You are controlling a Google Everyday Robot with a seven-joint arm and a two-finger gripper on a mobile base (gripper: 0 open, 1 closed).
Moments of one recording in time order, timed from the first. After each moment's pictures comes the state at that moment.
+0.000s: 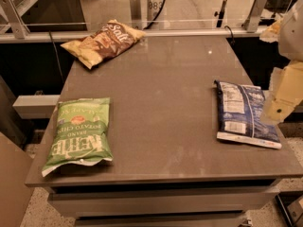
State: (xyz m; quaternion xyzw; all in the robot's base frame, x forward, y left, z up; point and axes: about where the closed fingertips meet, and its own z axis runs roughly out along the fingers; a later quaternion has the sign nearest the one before) arm 0.438 -0.216 0.979 -0.60 0.78 -0.04 0.16
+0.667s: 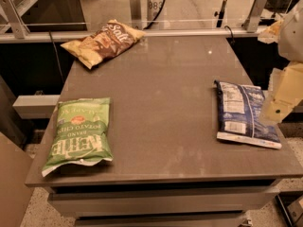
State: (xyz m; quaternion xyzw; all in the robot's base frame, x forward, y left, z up) arm 0.439 -0.214 0.977 -0.60 0.78 -0.03 0.18
